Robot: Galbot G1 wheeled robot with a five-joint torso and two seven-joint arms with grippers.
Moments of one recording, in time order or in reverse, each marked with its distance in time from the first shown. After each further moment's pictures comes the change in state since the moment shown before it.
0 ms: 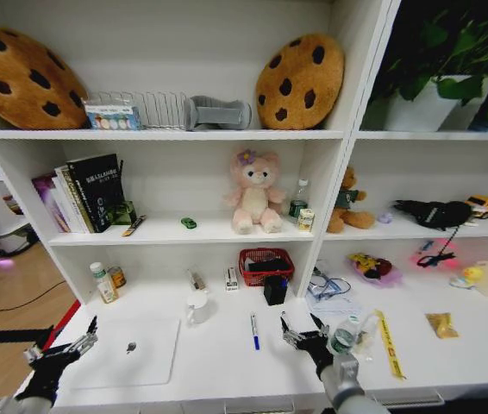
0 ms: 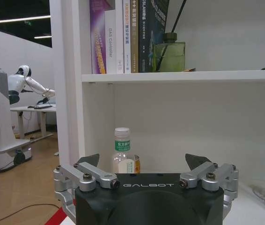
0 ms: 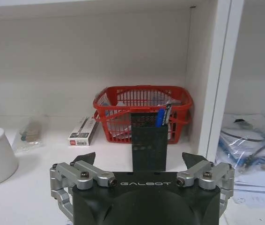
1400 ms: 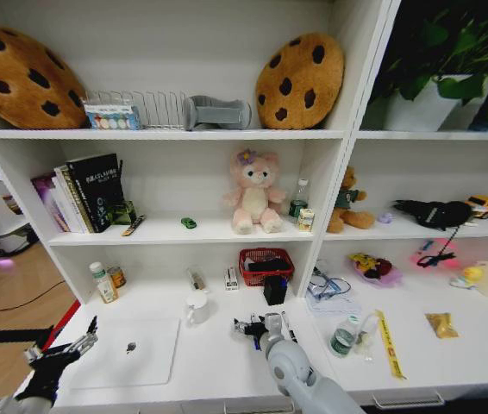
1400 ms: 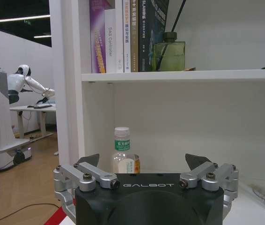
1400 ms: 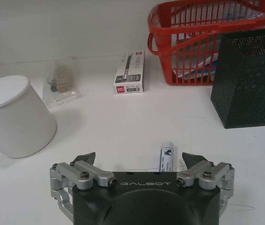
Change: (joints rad) left arm 0.000 0.000 0.000 0.000 0.000 0.000 0.000; right arm 0.470 0.163 -0.409 -0.352 0.251 -0.212 0.247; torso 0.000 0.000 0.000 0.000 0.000
